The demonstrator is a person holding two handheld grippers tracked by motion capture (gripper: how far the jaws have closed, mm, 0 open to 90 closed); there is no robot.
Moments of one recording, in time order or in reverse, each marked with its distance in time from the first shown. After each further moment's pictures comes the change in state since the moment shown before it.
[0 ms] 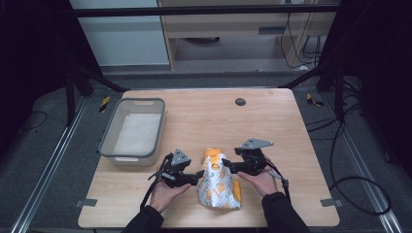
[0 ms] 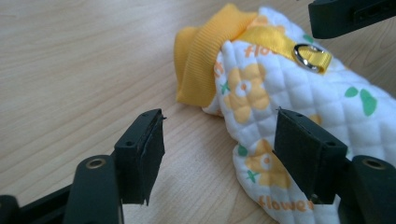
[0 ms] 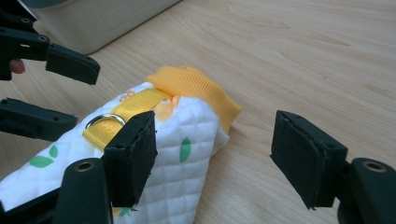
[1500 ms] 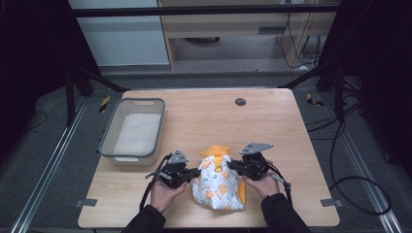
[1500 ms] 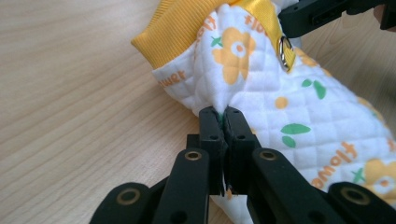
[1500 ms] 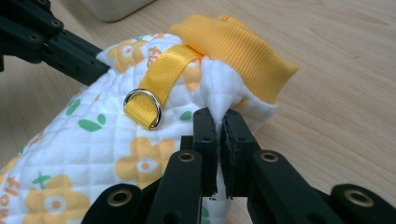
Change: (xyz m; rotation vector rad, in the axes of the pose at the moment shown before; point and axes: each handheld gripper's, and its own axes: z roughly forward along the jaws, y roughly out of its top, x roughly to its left) left arm 0.004 0.002 -0.016 0.007 -0.132 -0.022; right arm 0.005 -0.005 -0.015 0.085 0.076 -0.047
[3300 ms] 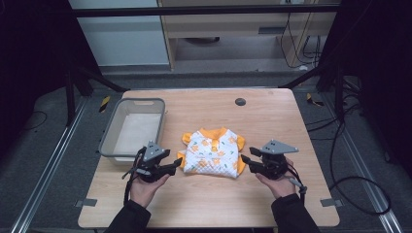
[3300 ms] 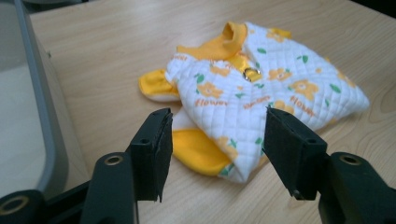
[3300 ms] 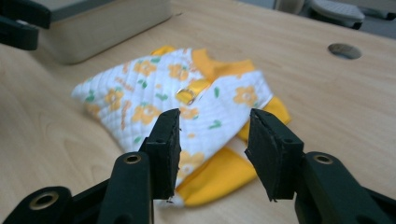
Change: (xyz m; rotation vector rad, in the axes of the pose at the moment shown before) left arm 0.026 -0.005 -0.046 -0.129 0.261 0.003; right arm -0.010 -0.007 -0.047 -0.162 -0.177 -0.008
